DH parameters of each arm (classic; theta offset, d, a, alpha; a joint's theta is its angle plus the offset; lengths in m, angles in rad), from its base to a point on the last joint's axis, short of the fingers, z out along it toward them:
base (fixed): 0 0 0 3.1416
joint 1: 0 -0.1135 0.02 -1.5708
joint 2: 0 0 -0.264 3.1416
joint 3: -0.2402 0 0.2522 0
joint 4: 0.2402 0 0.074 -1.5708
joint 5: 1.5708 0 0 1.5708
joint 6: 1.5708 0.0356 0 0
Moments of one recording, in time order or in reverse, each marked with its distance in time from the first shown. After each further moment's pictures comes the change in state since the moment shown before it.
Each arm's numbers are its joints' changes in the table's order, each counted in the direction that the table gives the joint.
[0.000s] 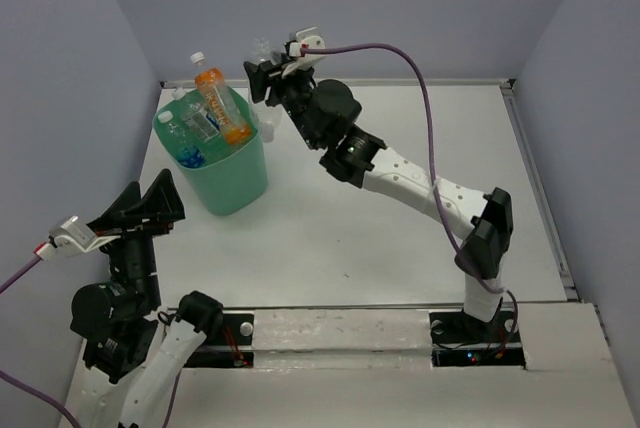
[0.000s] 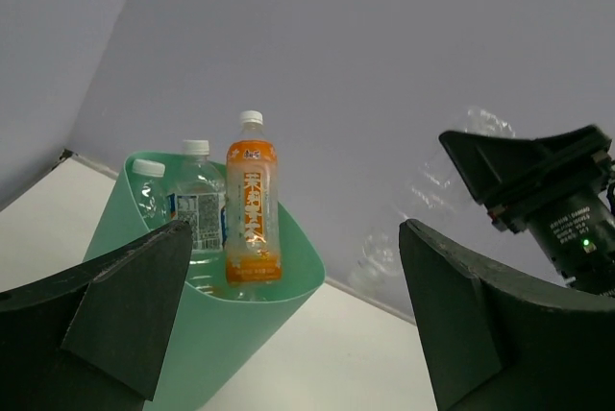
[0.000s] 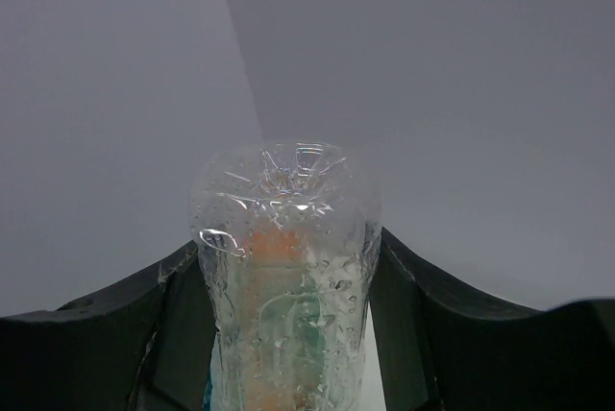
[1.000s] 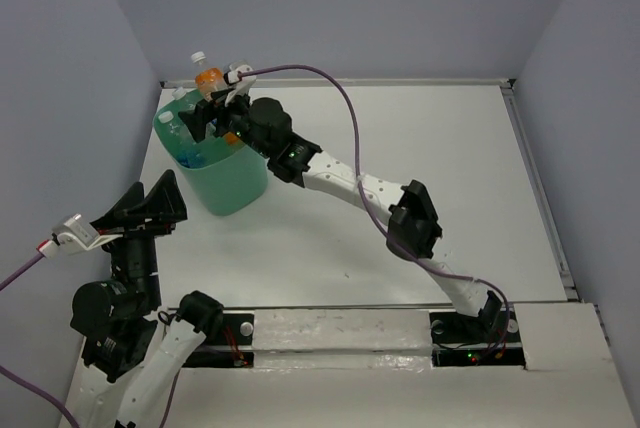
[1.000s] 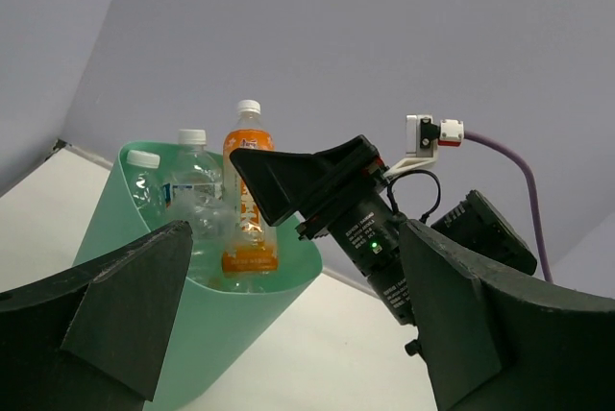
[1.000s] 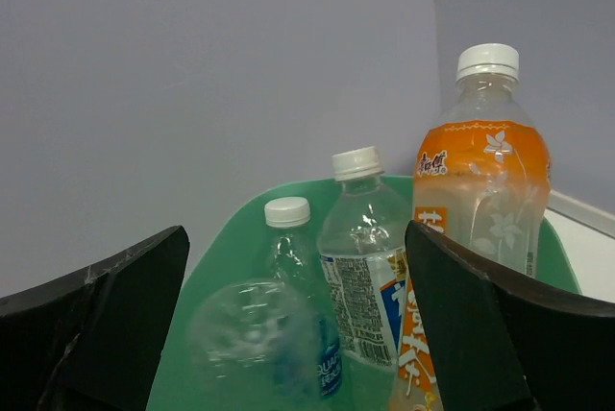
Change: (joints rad) left arm 0.034 0.000 0.002 0.020 -0.015 -0.007; right arm -0.016 -0.546 -0.479 0.033 -0.341 0.223
